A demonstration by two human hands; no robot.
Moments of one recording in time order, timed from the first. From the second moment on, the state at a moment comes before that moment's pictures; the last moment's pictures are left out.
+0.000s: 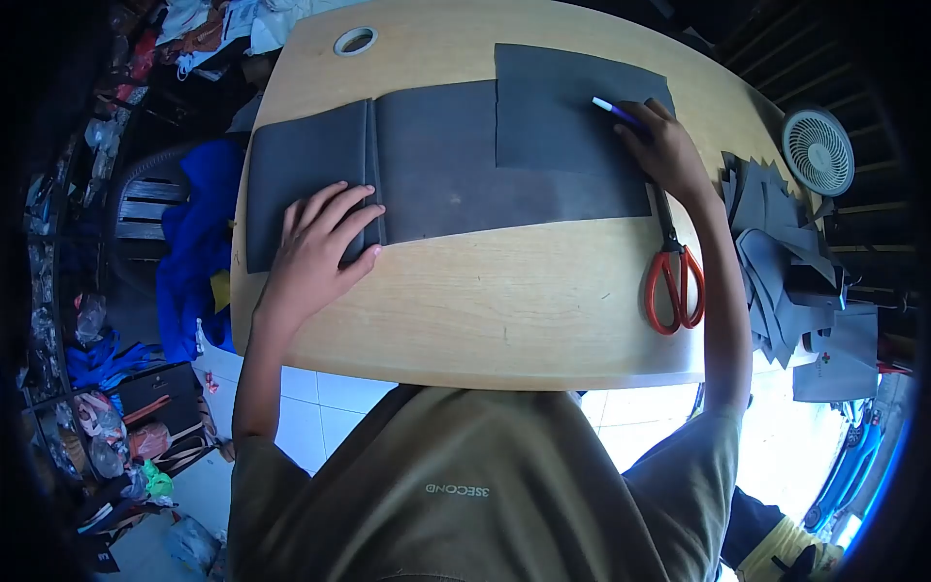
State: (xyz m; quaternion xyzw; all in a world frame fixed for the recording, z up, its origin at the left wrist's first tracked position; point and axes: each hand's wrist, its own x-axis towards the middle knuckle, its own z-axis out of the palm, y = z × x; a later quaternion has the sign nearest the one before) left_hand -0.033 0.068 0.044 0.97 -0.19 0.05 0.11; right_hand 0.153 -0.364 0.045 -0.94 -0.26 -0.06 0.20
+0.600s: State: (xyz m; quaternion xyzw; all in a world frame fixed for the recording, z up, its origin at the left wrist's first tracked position) left_hand -0.041 0.073 0.079 0.95 -0.17 0.19 0.15; right_hand 0.126 -0.509 0.027 -0.98 -0.04 -0.15 0.09
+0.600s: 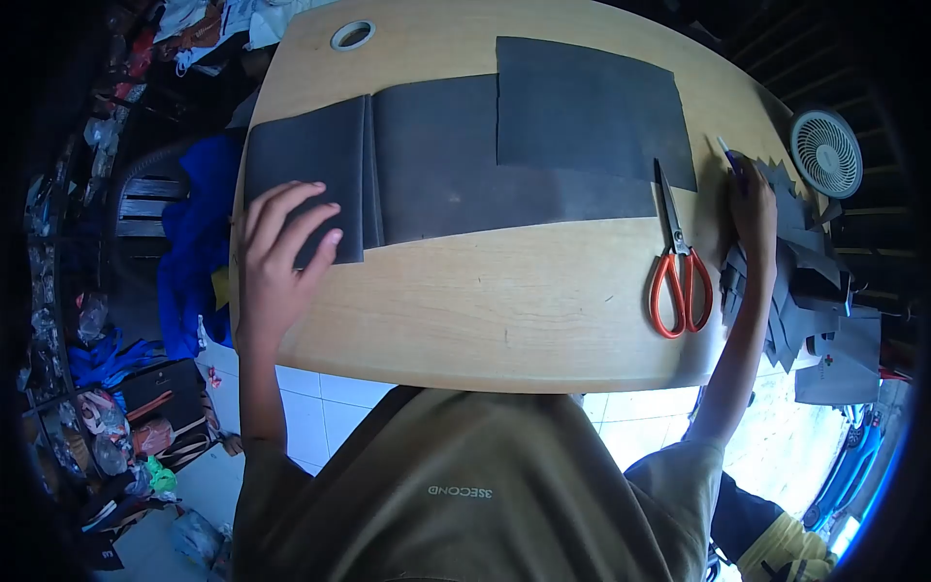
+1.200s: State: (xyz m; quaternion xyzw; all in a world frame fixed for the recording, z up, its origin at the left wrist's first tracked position) left_hand -0.032 0.041 0.047 0.93 -0.27 0.18 0.14; right_hand 0.069 -0.439 0.060 -0.97 -0.09 -0.22 0.03
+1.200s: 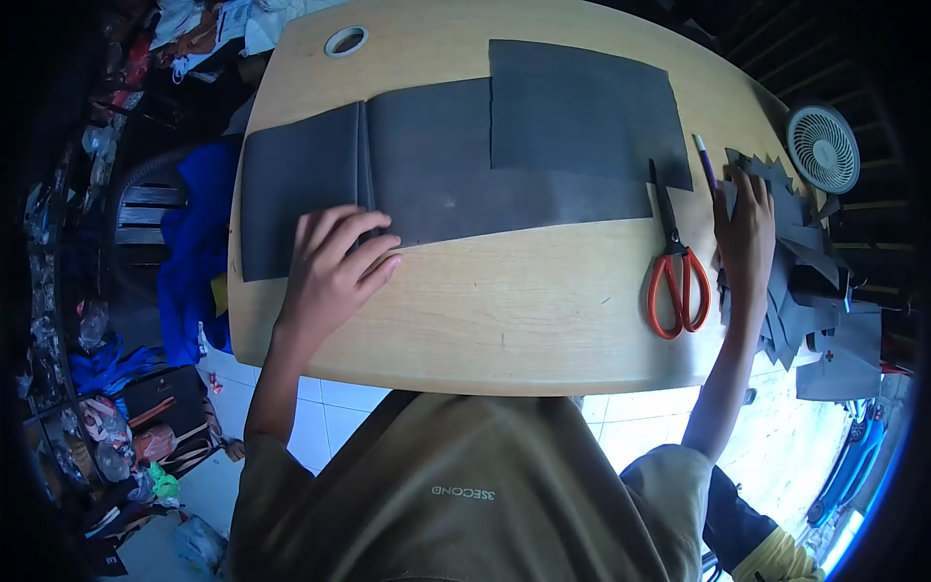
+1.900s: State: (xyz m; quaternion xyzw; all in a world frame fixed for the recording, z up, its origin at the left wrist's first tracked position) left_hand -0.079 0.005 0.057 0.13 0.37 -0.15 0.91; right_hand -0.054 -0.399 0.053 -0.98 0.04 -0.01 0.19
